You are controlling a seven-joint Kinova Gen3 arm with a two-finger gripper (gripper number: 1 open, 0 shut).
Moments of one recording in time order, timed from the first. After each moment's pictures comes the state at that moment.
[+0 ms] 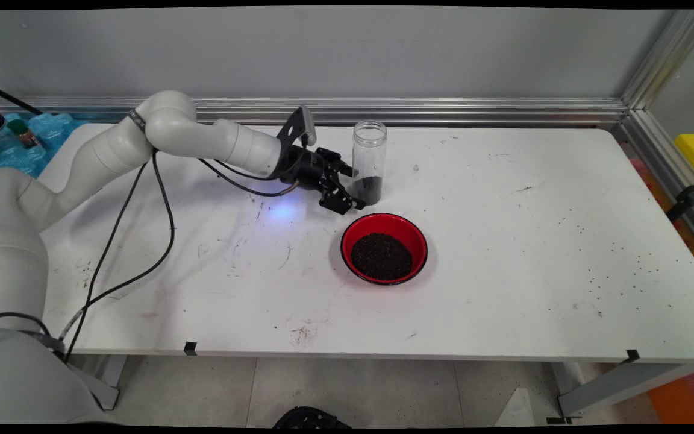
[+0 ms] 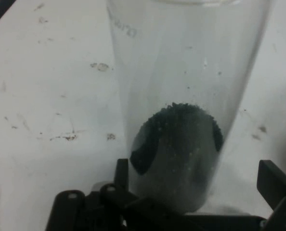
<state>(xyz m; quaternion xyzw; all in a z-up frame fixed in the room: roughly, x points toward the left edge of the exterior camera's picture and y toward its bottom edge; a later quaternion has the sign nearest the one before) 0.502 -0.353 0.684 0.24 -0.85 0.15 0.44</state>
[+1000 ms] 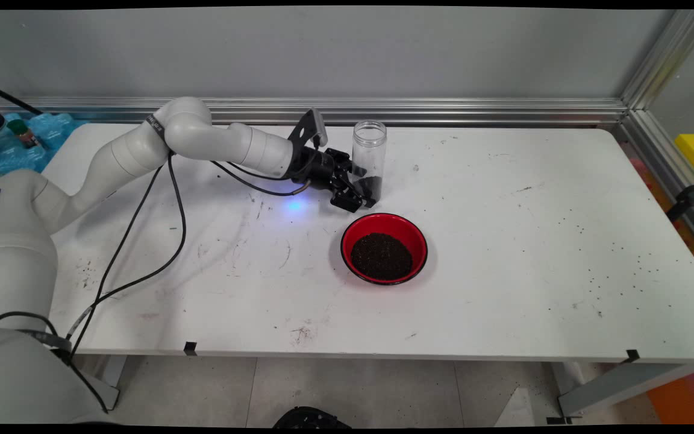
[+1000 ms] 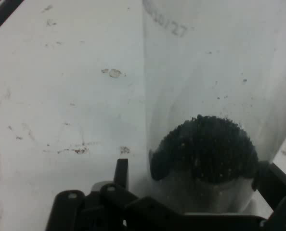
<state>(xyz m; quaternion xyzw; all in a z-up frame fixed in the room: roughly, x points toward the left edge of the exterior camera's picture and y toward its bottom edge) 0.491 -0.373 0.668 0.25 -0.85 0.15 0.45</state>
